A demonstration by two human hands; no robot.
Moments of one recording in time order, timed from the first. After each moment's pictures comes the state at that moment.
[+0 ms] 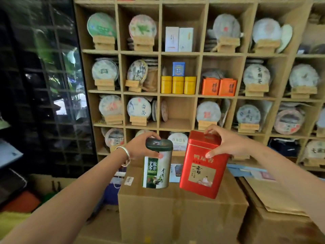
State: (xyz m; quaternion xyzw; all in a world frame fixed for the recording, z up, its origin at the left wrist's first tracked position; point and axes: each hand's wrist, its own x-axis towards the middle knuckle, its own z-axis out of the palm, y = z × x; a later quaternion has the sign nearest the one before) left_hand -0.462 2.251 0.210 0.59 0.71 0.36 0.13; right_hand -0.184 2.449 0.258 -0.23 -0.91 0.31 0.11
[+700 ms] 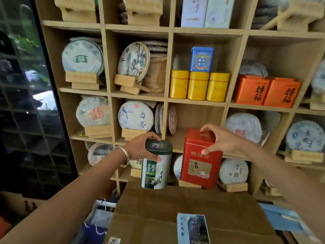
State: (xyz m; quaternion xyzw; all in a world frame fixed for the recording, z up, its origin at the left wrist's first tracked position) left_hand -0.710 2.493 0.197 0.57 0.72 0.36 0.15; right_hand -0.468 2.717 0.246 -0.23 -0.94 0.23 0.10
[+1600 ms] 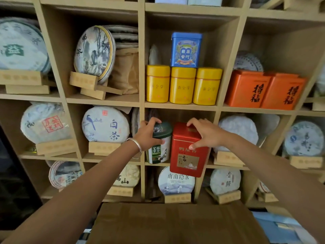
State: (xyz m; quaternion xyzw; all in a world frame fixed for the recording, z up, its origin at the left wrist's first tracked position) left_hand -0.747 2.680 0.204 0.55 0.74 0.38 0.06; right_hand -0.536 2.832 0.247 -0.21 -0.97 0.07 0.07
